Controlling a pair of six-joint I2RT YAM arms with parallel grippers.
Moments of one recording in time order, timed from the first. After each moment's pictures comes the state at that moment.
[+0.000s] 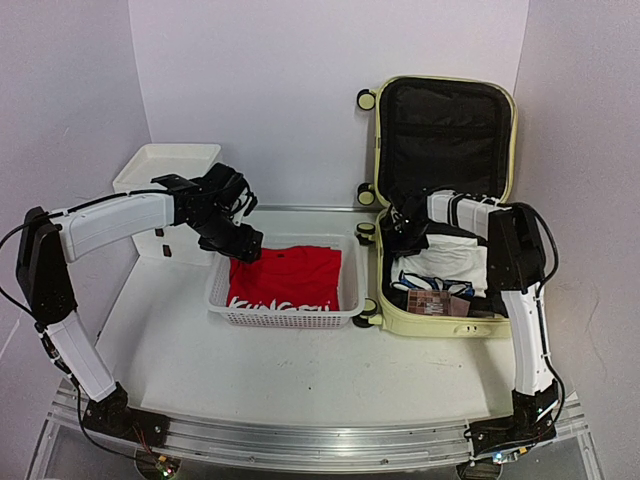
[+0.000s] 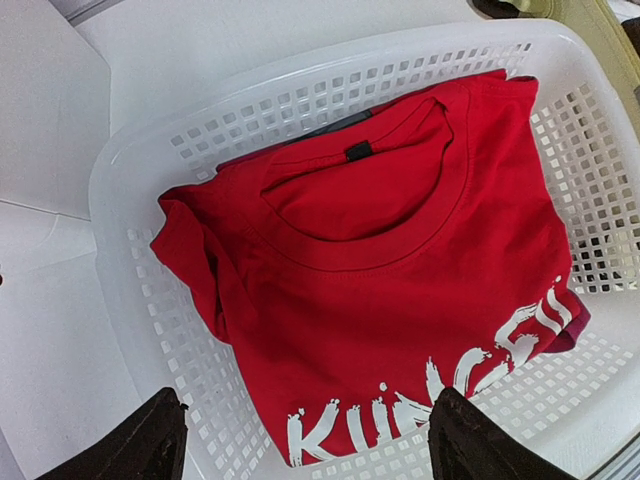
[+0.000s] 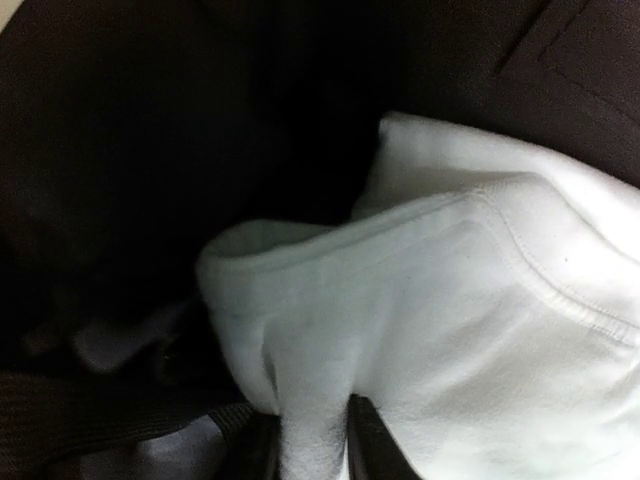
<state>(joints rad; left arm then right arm) -0.64 1.69 1.46 -0.79 -0.09 -0.23 0.40 2.33 1.92 -0.79 0.12 0.22</state>
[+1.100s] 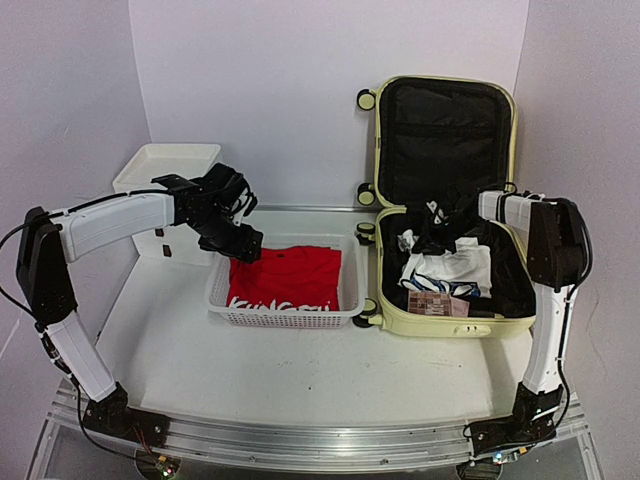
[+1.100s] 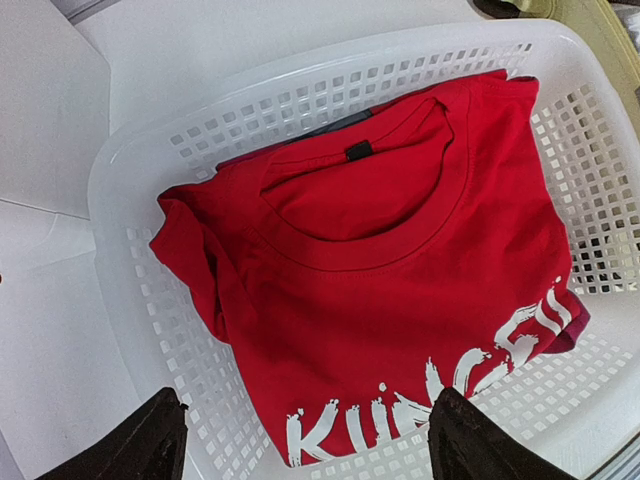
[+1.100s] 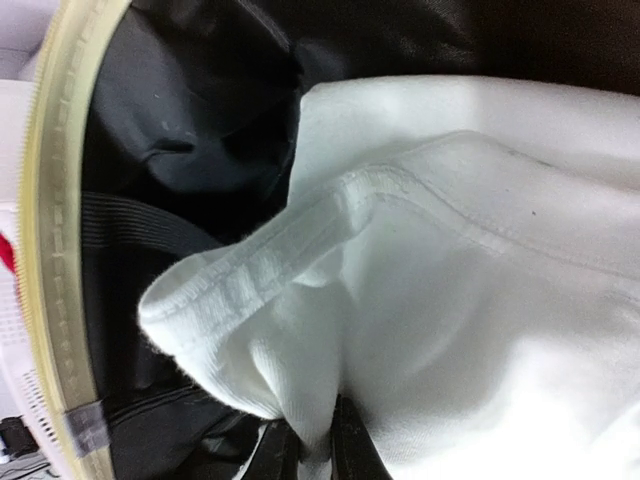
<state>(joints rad) -0.64 1.69 1.46 -0.79 -0.09 -0.23 0.15 2.12 1.64 -0.67 -0.51 0.22</state>
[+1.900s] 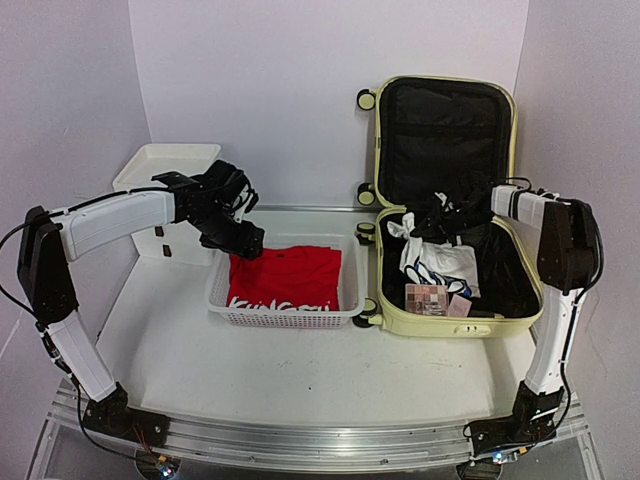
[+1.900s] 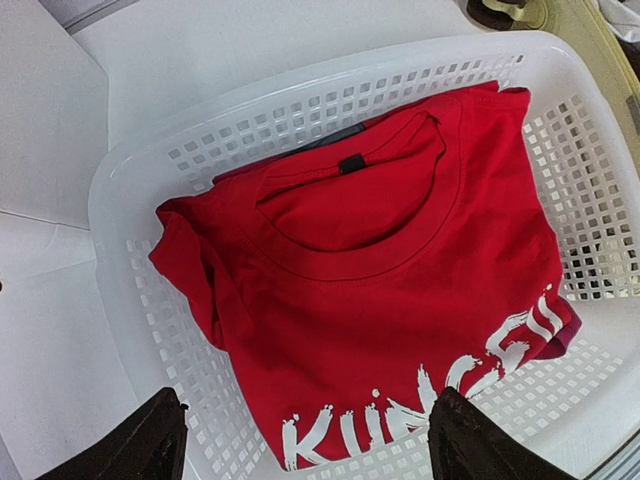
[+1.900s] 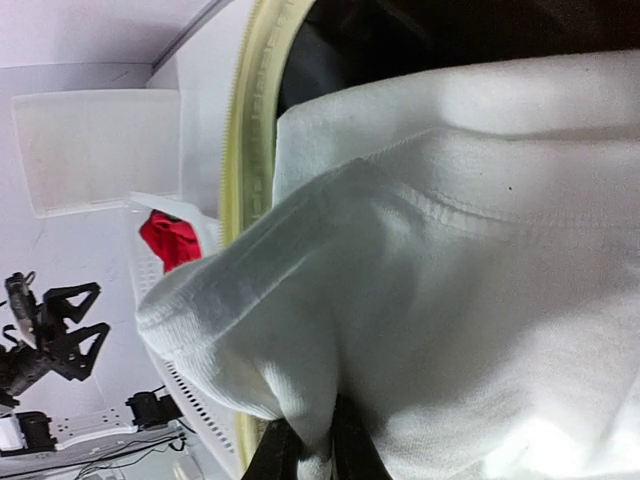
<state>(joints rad) -0.64 1.69 1.48 -0.79 -0.09 -0.23 0.11 2.06 1.62 -0.66 -0.83 0.40</state>
